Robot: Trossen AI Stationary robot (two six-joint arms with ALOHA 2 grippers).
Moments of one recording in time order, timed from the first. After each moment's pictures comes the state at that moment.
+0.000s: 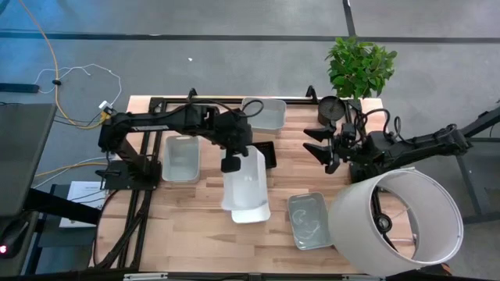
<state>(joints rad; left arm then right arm) 0.18 1.67 1.71 -1.04 0.02 0.07 0.18 0.73 0.56 0.40 0.39 0.29</state>
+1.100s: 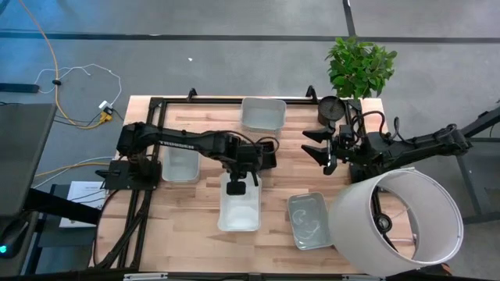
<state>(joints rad) 0.05 1.86 1.66 -1.09 0.03 -0.06 0.18 0.73 0.56 0.34 0.40 0.29</state>
